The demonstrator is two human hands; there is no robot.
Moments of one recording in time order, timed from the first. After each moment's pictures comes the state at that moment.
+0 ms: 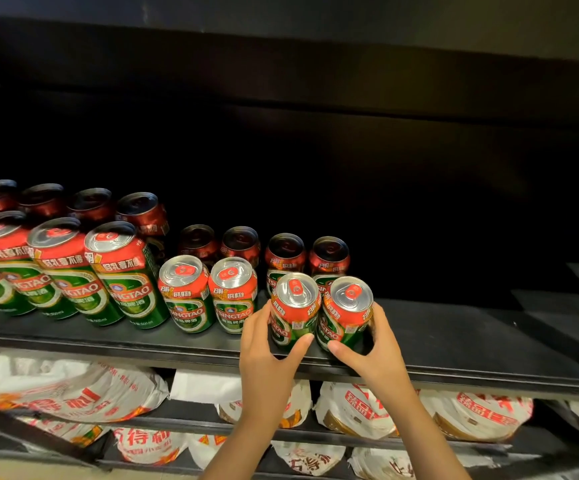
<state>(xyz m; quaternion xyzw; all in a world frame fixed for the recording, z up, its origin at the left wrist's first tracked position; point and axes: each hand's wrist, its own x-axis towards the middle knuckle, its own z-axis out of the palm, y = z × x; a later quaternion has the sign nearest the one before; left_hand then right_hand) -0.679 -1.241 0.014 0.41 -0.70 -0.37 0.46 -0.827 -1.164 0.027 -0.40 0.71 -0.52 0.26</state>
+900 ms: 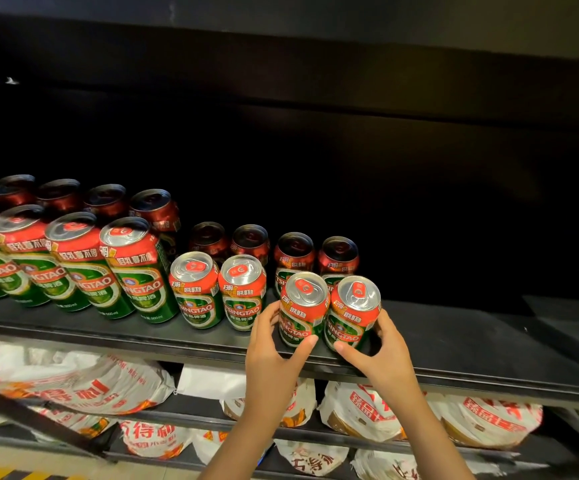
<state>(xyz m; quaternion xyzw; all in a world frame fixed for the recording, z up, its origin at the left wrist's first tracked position) -0.672 -1.241 0.012 0.42 -0.67 -0.44 0.43 -0.829 -1.165 0.023 -0.41 0.72 -0.50 0.23</state>
